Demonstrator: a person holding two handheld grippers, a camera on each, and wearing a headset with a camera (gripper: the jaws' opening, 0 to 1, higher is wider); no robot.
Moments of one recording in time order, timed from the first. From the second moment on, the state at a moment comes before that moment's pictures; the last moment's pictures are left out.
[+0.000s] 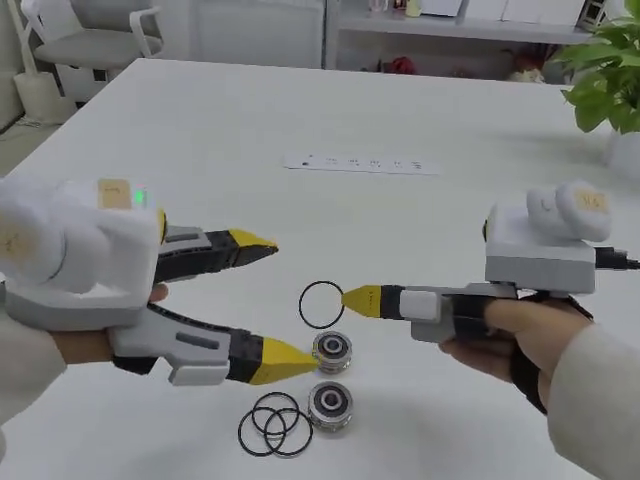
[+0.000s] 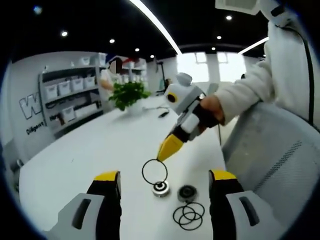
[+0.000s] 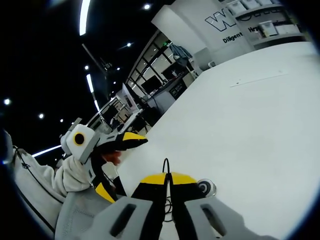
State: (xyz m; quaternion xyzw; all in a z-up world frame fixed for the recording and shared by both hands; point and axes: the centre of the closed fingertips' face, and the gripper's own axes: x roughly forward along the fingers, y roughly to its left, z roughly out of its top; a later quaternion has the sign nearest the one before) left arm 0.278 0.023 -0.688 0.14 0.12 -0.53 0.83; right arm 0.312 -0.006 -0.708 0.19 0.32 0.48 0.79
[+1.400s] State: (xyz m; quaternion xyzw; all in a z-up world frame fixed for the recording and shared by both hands) left arm 0.238 0.053 -0.732 0.11 0.20 -0.53 0.82; right arm 0.224 0.028 -0.790 0.05 0.47 0.56 0.68
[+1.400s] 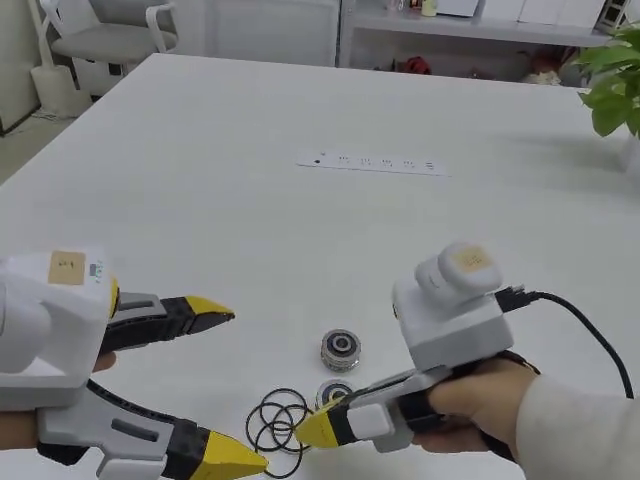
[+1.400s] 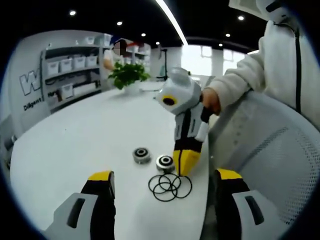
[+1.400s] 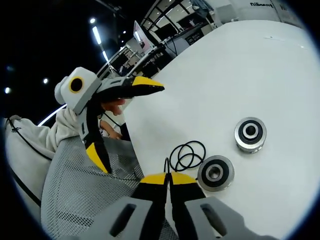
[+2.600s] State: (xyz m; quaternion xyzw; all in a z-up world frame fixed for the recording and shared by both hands) left arm 0.230 0.050 -0.741 0.12 0.22 -0.54 0.80; right arm 0.243 0.024 -0.791 0.01 0.44 0.54 0.72
